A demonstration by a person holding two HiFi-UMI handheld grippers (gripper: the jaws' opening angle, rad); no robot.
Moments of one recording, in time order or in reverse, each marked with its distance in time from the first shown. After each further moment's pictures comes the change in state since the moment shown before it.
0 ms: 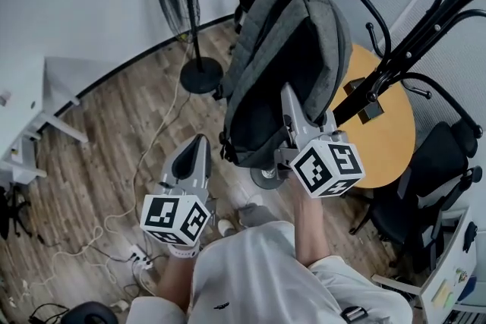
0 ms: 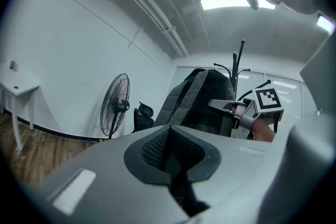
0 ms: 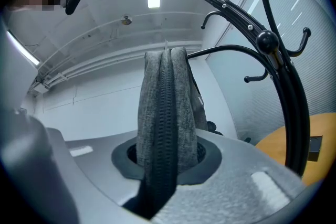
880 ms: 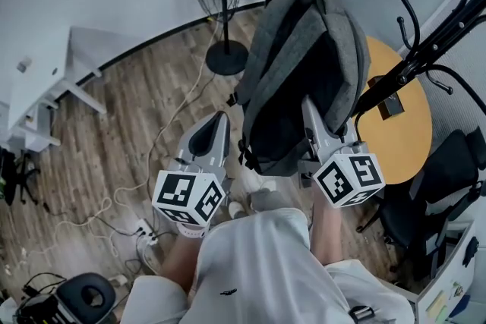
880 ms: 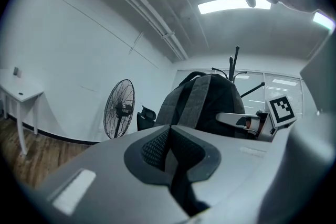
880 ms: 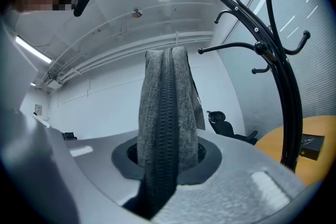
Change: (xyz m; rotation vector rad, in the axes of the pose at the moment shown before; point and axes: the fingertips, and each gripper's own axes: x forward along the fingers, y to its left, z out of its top) left arm -0.045 0.007 0.009 0.027 -0.037 0.019; right arm -0.055 0.049 -0.038 -0.038 0.112 0.111
